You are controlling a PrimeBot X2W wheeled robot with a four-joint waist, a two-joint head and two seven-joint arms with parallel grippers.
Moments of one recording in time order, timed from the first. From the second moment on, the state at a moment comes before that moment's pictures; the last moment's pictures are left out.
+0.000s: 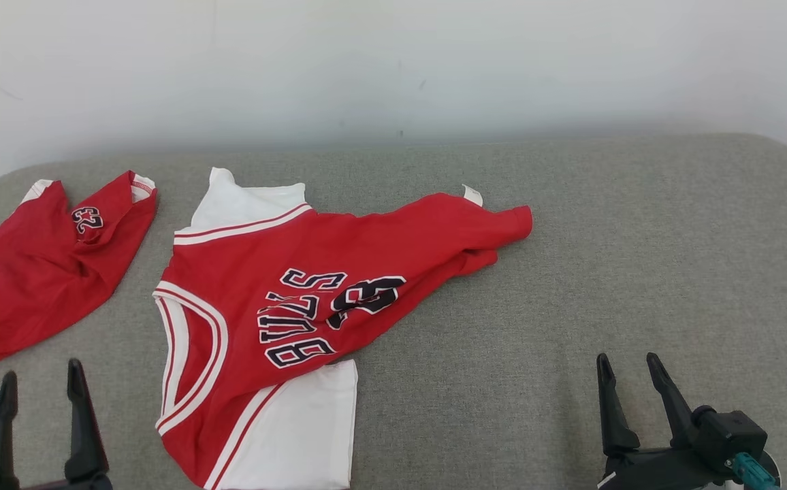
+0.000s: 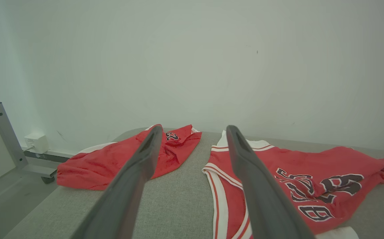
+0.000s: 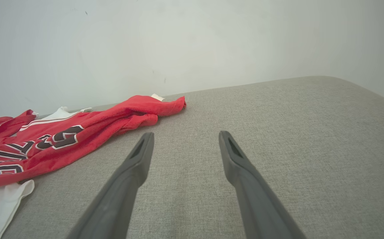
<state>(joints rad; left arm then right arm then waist) 0.03 0.25 0.08 -0.02 -0.34 0.02 -0.26 -0.08 -0.05 0.03 0.32 0.20 0.13 -0.26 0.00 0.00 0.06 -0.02</state>
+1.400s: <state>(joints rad) -0.12 0.06 -0.01 0.13 -0.16 -0.13 -0.26 -0.67 -0.15 0.06 0.98 0.18 0.13 -0.25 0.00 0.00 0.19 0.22</state>
